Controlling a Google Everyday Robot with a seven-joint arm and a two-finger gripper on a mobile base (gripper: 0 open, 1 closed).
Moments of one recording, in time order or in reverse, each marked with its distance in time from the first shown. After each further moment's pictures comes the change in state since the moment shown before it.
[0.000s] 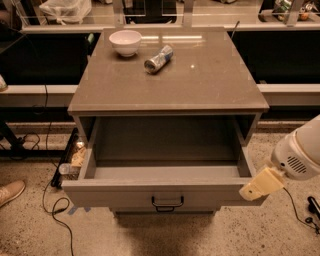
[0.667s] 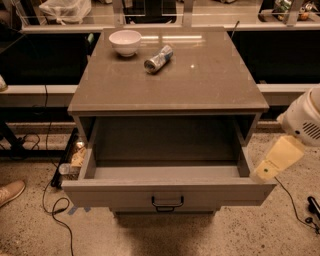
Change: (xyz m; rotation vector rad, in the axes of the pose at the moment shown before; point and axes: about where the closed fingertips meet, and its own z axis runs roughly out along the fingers) arm -0.043 -0.012 -0.069 0.106 0.000 -0.169
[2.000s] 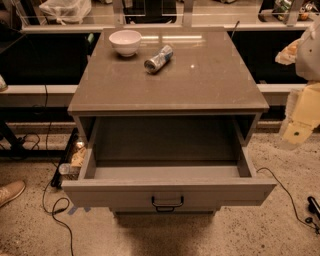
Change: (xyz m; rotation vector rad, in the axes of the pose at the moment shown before) arm -0.059 0.000 -0.104 0.126 0.086 -0.403
